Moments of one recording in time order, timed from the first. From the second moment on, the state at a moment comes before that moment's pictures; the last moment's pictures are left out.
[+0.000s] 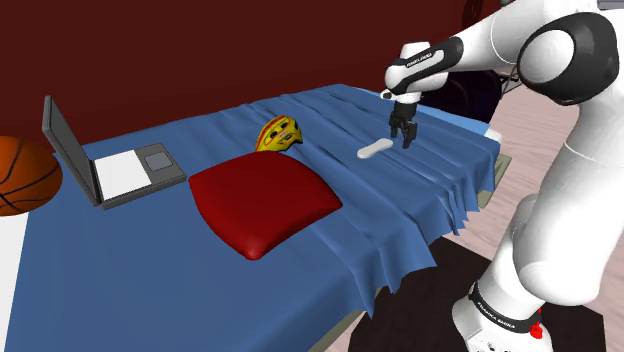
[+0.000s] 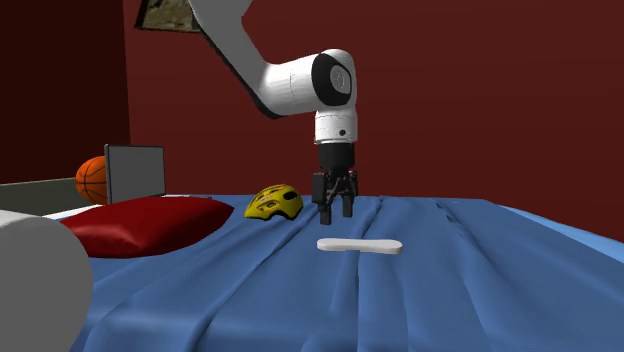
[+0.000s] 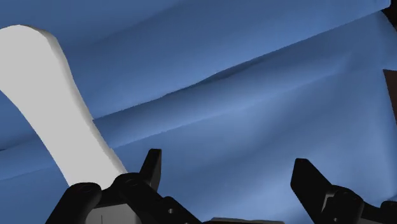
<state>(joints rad) 0.12 0.05 -0.74 -2.03 -0.01 2.03 -1.55</state>
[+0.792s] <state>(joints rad) -0.11 0.56 -0.61 -1.54 0.33 1.99 -2.04</state>
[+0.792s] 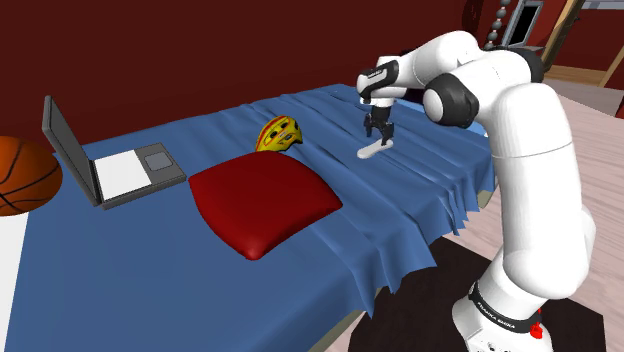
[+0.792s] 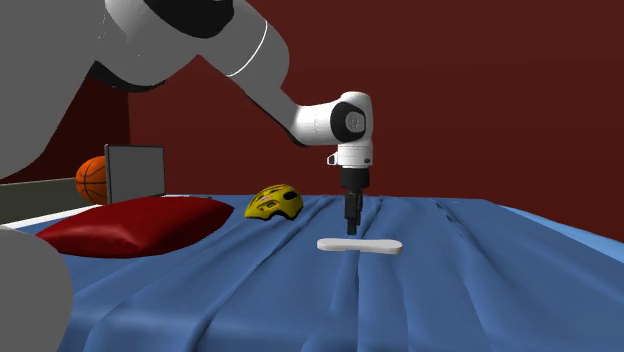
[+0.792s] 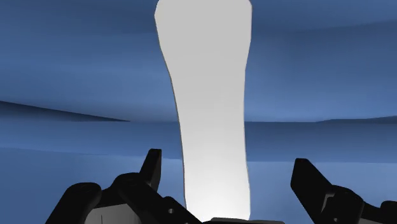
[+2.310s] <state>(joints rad) -0.13 0.61 -0.58 -1.56 0.36 2.06 -2.07</state>
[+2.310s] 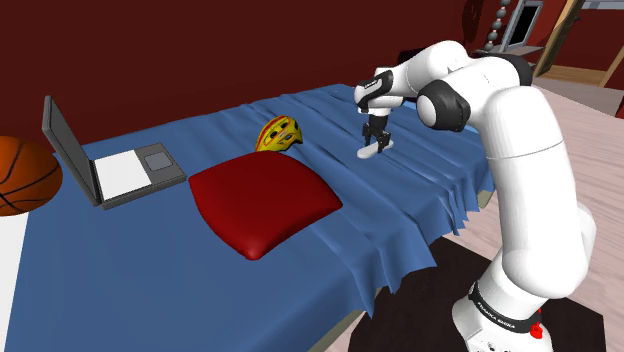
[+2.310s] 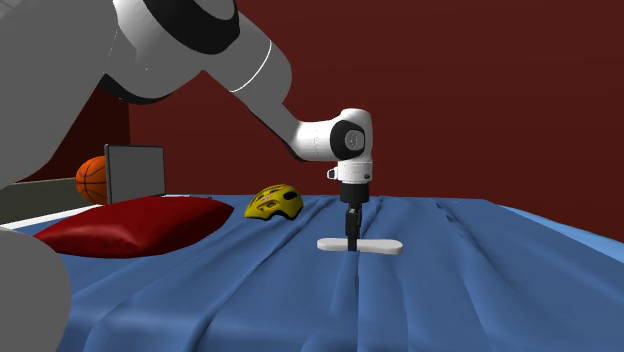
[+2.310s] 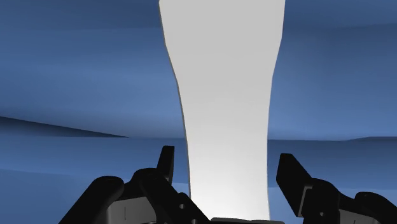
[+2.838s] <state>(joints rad) -0.12 0.58 -0.59 -1.52 0.34 2.00 -2.05</state>
